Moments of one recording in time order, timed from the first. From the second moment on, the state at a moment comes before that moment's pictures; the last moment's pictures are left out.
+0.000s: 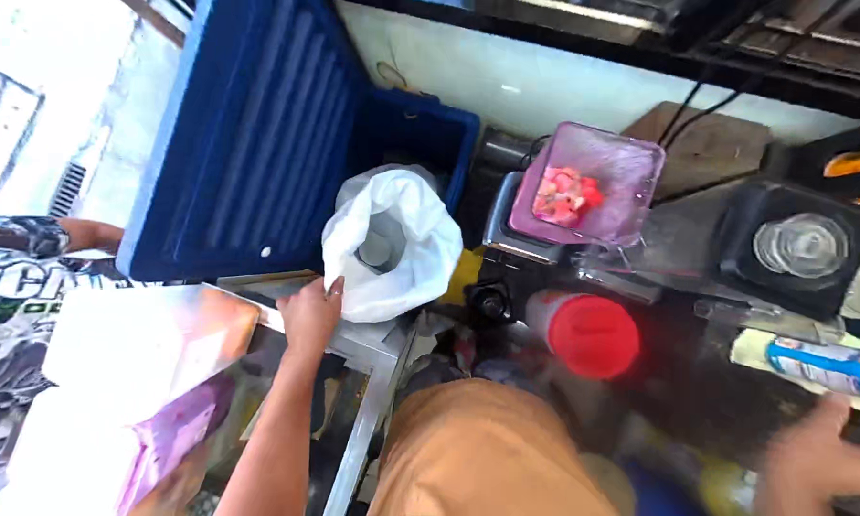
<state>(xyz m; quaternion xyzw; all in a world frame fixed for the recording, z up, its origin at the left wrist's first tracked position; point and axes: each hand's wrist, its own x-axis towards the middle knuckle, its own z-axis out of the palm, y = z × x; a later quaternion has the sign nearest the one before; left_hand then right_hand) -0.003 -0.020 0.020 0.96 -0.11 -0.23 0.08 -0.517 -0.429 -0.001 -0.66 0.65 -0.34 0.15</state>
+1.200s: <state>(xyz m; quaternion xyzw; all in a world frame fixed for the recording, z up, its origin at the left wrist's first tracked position) -0.016 0.020 -0.031 0.92 -0.17 -0.01 0.36 0.065 -0.177 -0.269 -0.87 -0.16 0.43 0.16</state>
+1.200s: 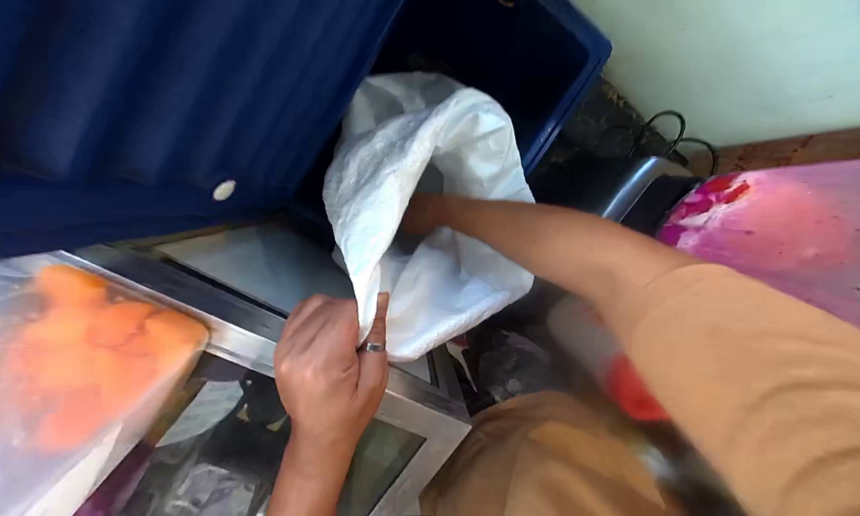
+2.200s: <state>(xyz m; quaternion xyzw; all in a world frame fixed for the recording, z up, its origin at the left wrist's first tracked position) -0.012 0.019 -0.029 0.89 -0.19 0.00 0.43 0.050 -0.153 -0.312 -0.86 -0.13 0.43 0.25</state>
